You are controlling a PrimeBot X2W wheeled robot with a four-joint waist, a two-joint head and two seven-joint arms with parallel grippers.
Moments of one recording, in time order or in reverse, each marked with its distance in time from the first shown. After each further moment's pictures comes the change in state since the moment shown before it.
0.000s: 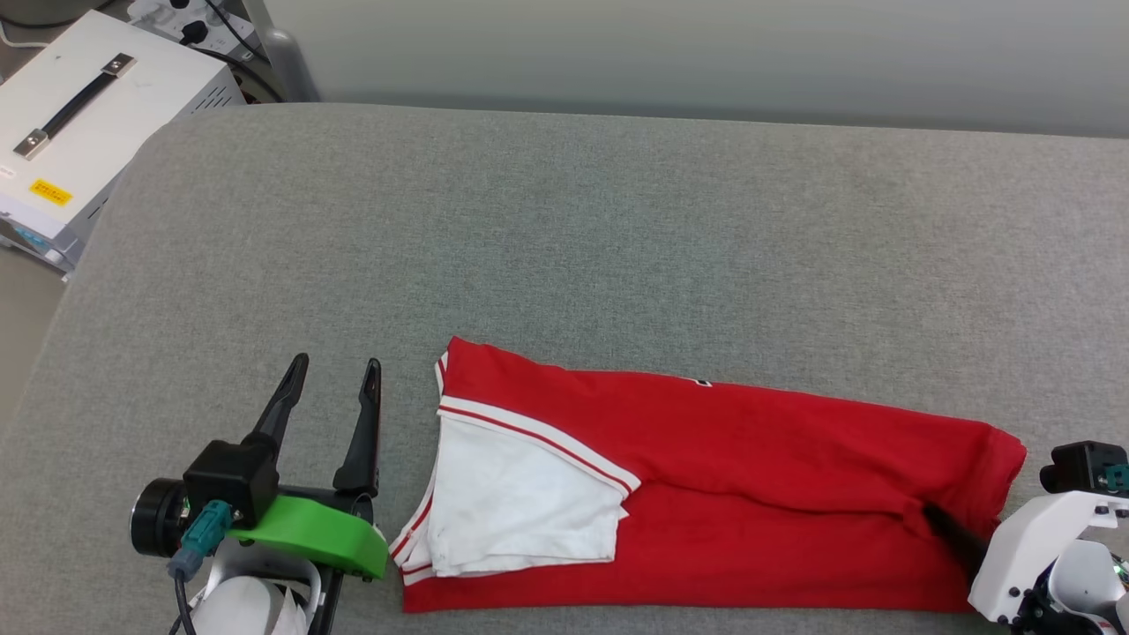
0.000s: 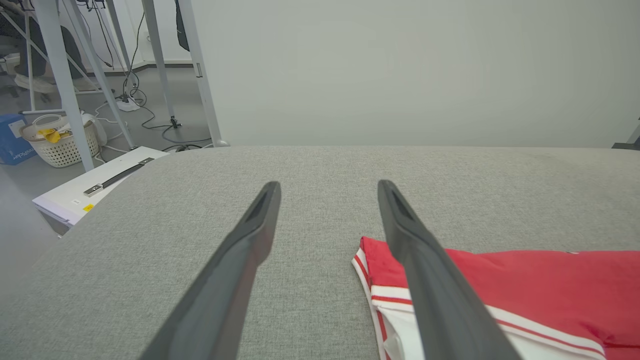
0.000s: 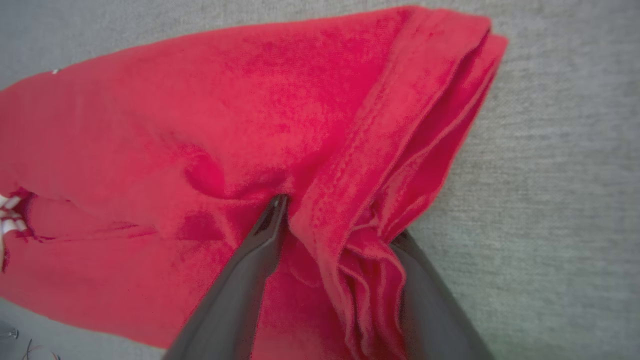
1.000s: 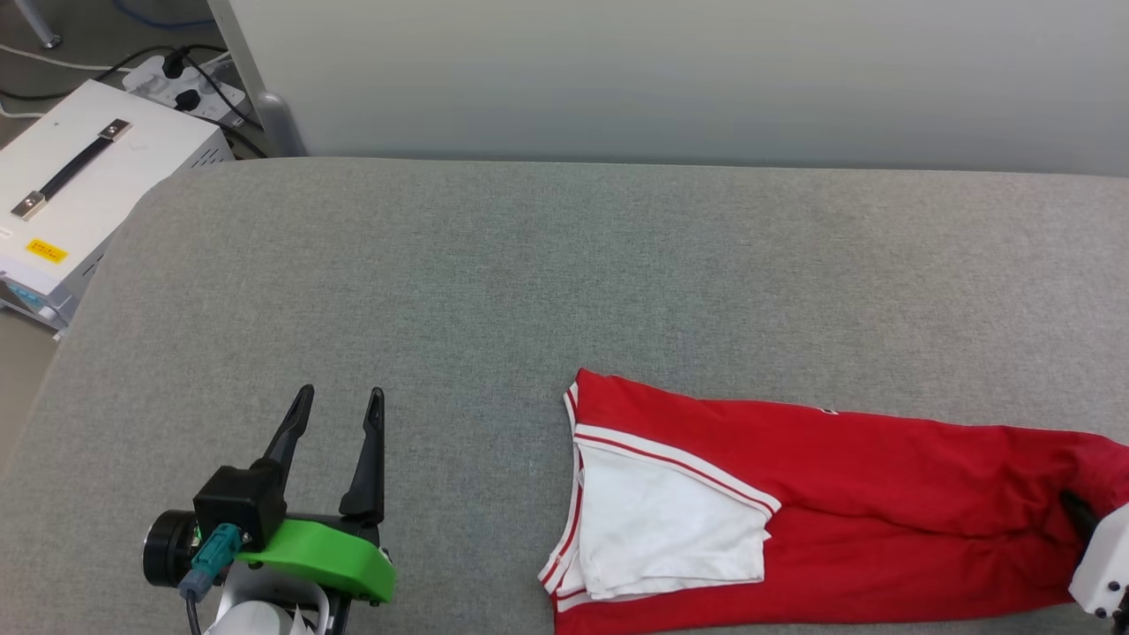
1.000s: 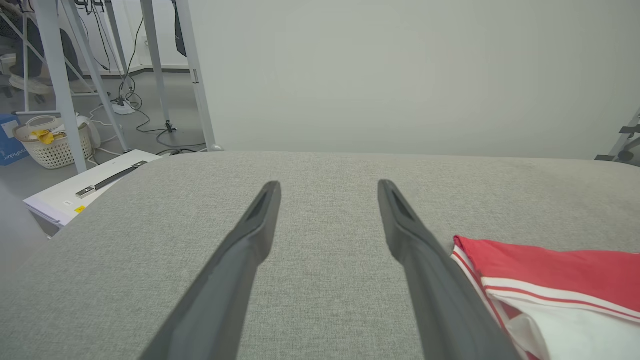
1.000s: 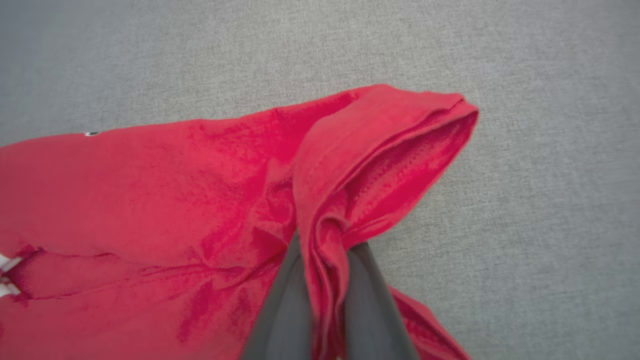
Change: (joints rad) left arm 0.044 -0.081 0.078 0.037 0.060 -0.057 0.000; right arm 0.018 -0.076 -0.224 -0.029 -0.173 0.008 -0.078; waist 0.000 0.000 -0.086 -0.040
